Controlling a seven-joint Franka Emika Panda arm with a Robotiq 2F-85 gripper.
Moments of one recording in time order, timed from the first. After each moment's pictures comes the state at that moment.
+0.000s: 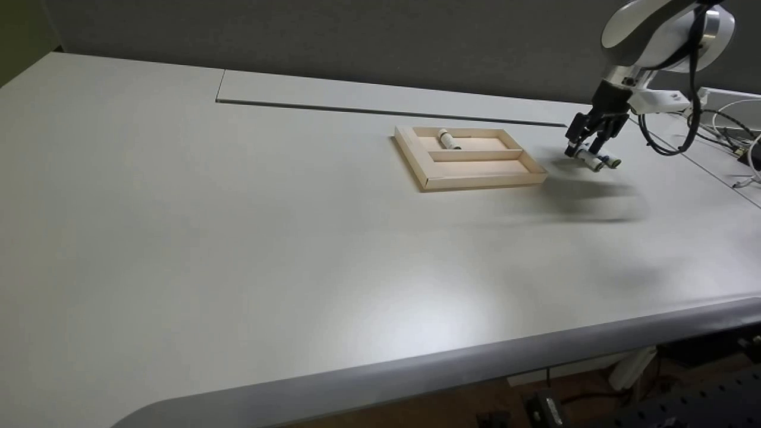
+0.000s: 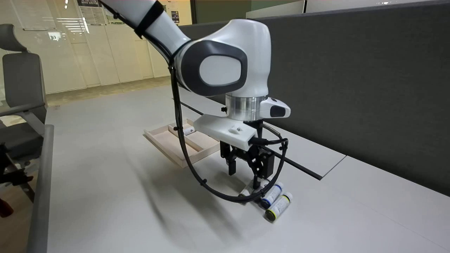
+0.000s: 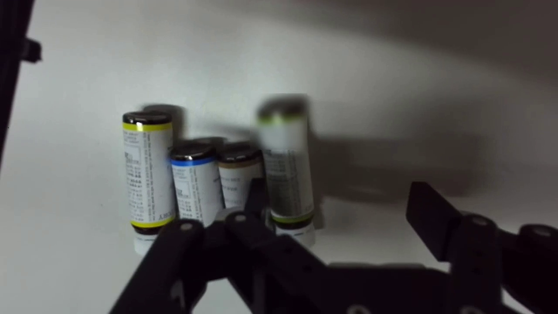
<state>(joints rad) -0.32 0.97 -0.05 -1.48 -0.05 2.42 -0.44</state>
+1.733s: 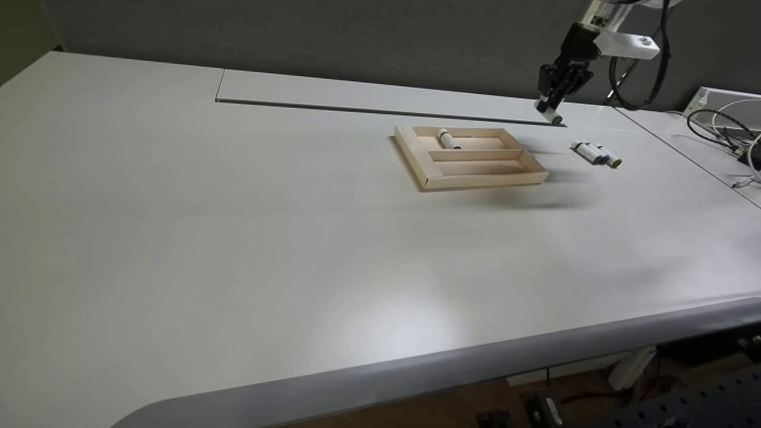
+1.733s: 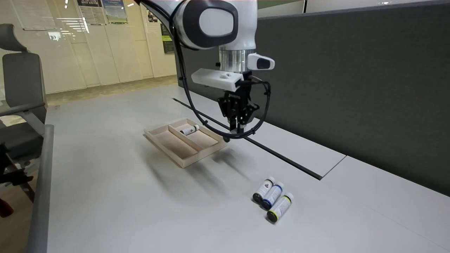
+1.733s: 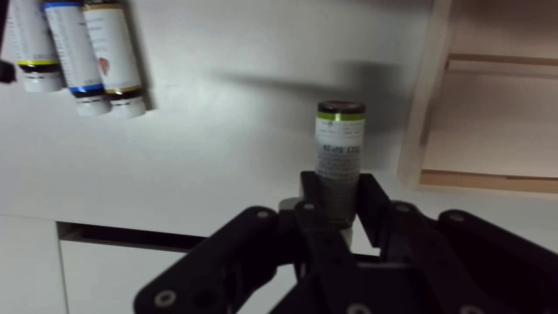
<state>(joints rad) -0.21 0.89 0.00 -1.39 0.00 2.30 -0.31</state>
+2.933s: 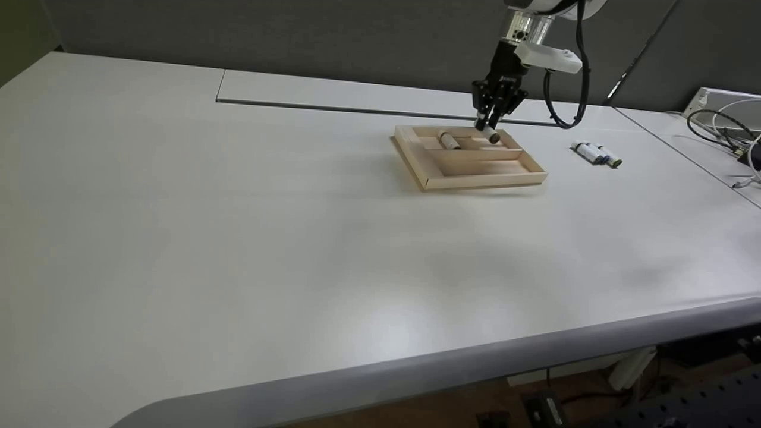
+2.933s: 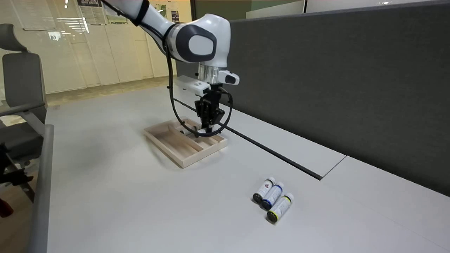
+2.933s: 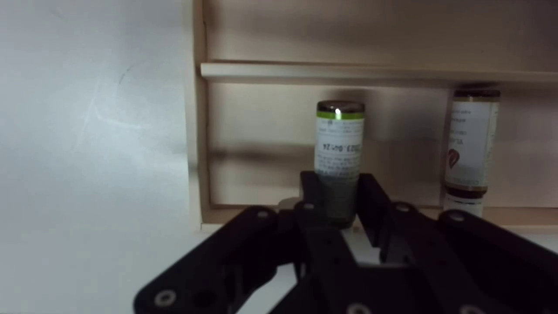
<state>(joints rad) -0.05 1.02 0.02 -1.26 0.05 2.15 -0.13</state>
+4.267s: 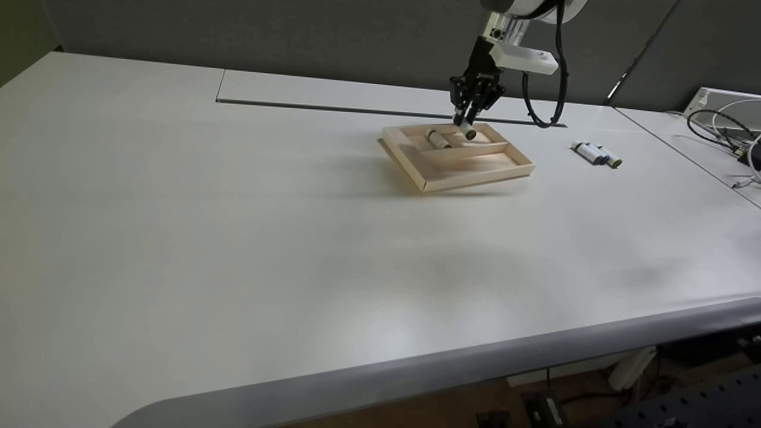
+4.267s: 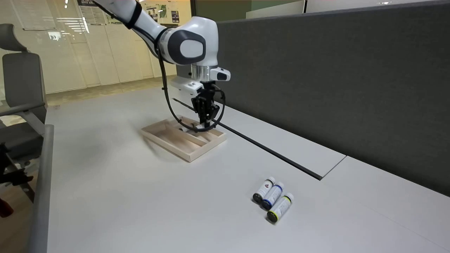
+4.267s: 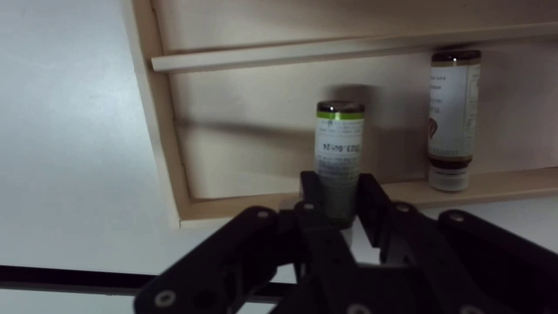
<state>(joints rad) 0.01 1.02 0.03 -1.29 0.05 2.29 -0.10</state>
